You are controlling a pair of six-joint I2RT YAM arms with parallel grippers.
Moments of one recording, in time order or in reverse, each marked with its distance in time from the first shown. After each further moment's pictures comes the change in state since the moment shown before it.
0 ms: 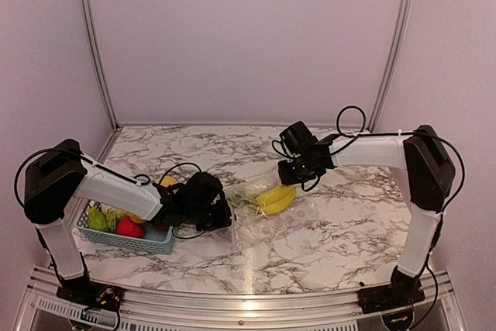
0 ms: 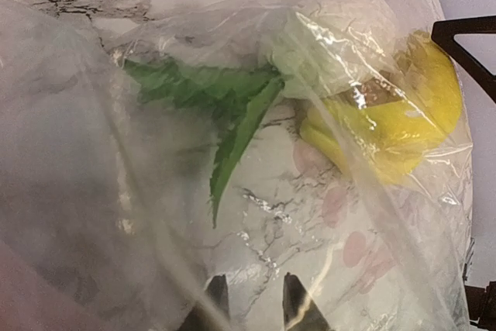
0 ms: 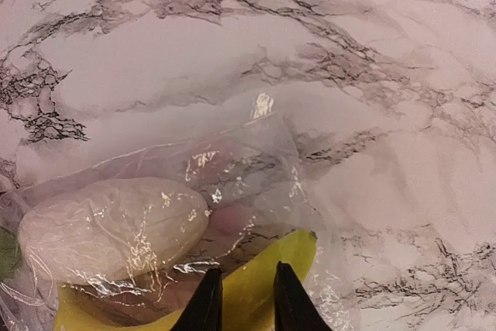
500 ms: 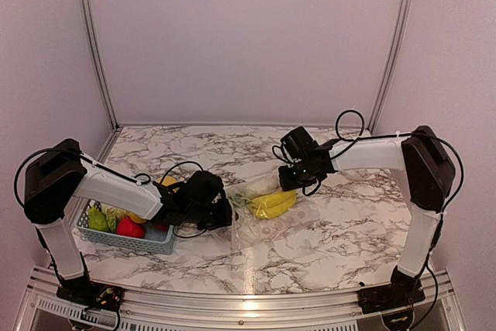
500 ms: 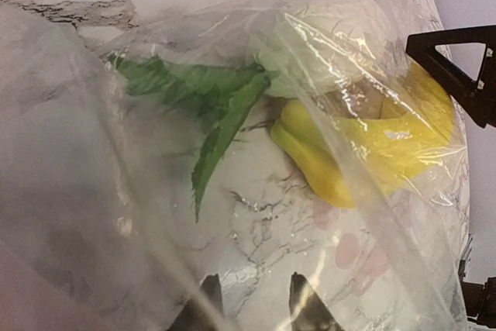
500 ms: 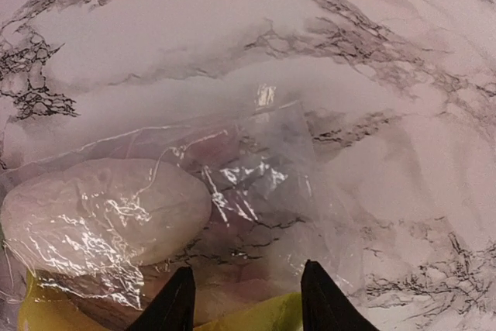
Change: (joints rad) left arm 0.000 0.000 0.008 0.000 0.009 0.015; right arm -0.001 0.003 -0.054 0.039 -0.017 -0.008
